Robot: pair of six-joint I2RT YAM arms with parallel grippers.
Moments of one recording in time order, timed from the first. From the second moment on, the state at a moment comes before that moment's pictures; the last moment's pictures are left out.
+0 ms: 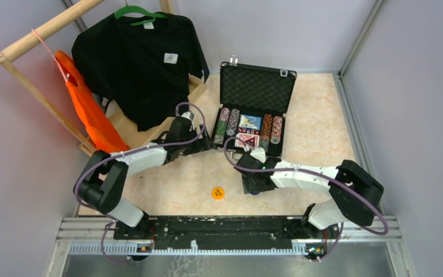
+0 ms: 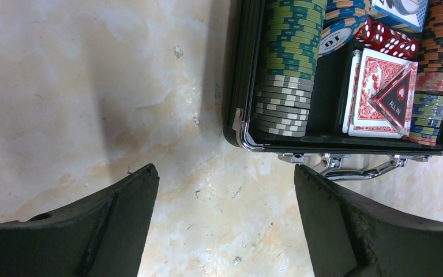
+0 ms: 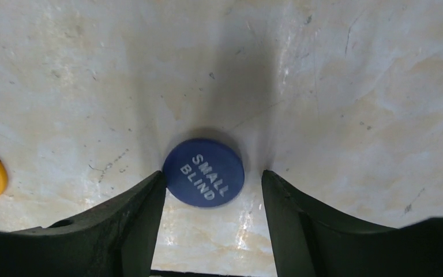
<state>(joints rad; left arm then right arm) -0.54 1.55 0.76 0.08 0.04 -0.65 0.99 1.40 0.72 -0.63 0.31 0.79</state>
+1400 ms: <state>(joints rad) -0.54 1.56 0.76 0.08 0.05 -0.65 1.00 1.41 0.72 -0.58 0.29 0.81</state>
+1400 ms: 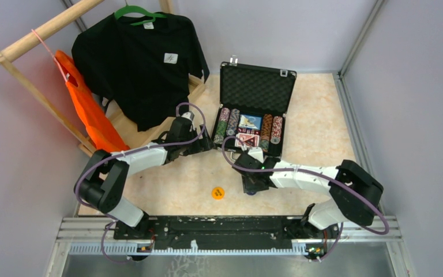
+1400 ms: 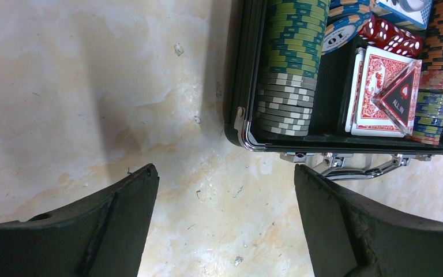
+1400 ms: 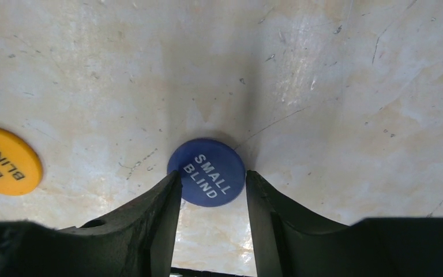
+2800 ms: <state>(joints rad) -0.54 1.57 0.76 0.08 0.06 -0.65 1.06 1.50 0.80 -0.61 0.28 0.81</state>
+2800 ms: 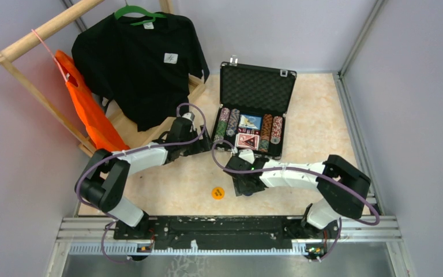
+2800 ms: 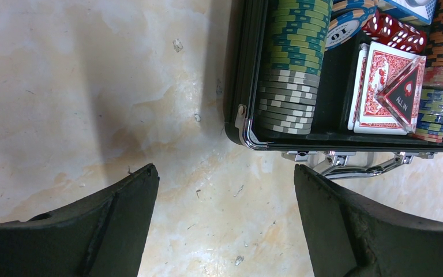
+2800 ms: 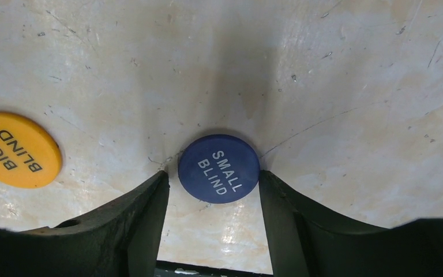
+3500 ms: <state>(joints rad) -0.54 1.57 0.76 0.08 0.06 -0.65 1.07 1.50 0.80 -0.61 0.29 0.82</state>
